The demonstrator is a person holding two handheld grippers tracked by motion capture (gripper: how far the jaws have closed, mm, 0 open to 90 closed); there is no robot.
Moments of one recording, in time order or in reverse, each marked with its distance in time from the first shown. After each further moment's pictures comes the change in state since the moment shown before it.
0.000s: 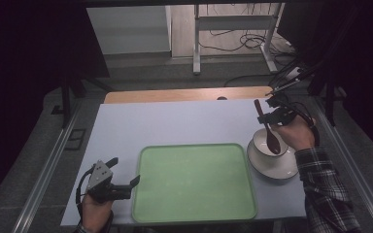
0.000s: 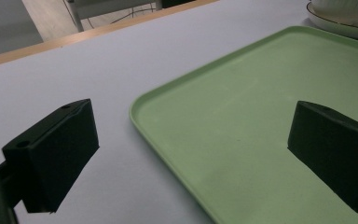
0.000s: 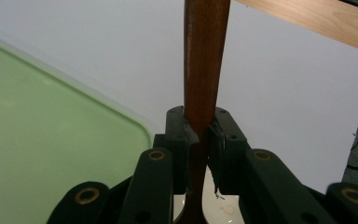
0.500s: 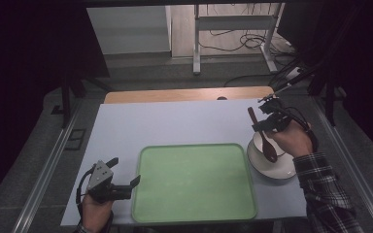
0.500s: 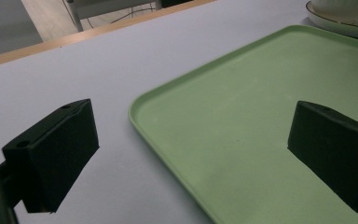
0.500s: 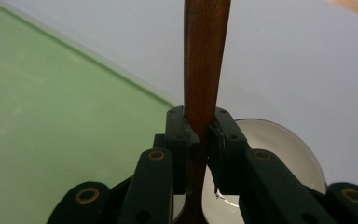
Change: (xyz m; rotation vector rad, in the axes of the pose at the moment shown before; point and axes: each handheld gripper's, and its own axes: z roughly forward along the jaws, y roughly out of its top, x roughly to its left) left arm -0.001 0.000 0.000 0.000 -0.001 0.001; right arm 0.027 -0.006 0.000 0.072 0.043 -0.015
